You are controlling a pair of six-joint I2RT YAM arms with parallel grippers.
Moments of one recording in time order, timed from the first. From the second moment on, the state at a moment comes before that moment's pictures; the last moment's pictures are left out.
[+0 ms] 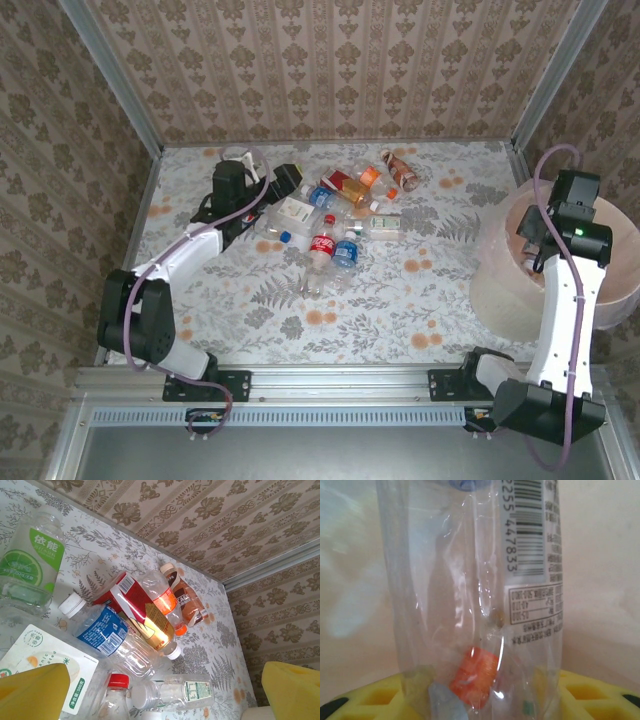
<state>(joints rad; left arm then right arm) -0.36 1.50 1.01 0.12 0.36 -0.77 -0.39 1.08 1.30 -1.12 0.24 0.15</state>
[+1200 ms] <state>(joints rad) -0.32 1.50 1.01 -0.12 0.20 -0.83 -0.08 0.93 1.35 -0.90 0.08 0.27</state>
